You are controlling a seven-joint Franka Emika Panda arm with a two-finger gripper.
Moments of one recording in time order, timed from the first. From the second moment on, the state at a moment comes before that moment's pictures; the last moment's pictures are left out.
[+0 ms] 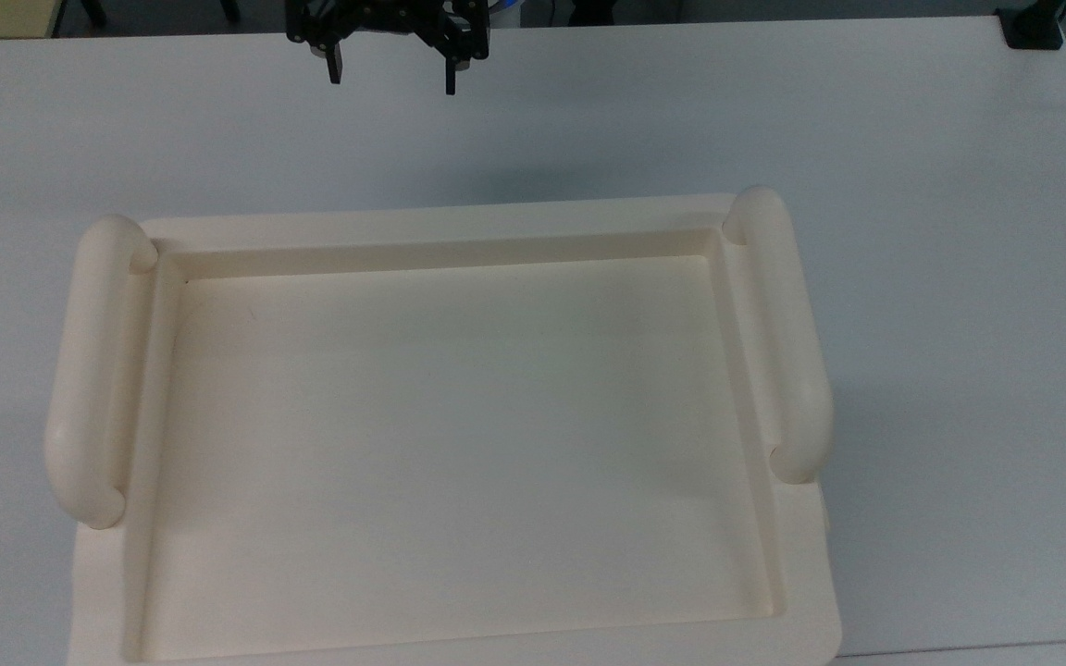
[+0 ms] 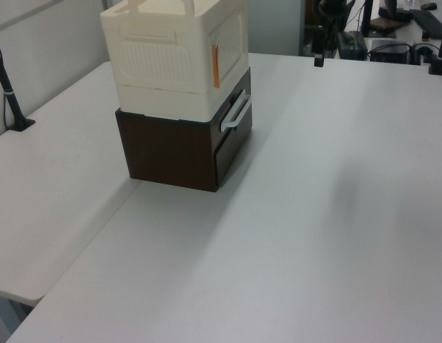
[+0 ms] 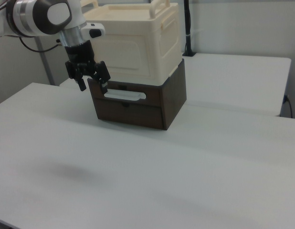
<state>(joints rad) 0.04 0.04 0.00 -1.61 -0.09 1.69 0.06</state>
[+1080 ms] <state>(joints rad) 0.05 0.09 0.01 -1.55 -0.07 1.79 0.06</state>
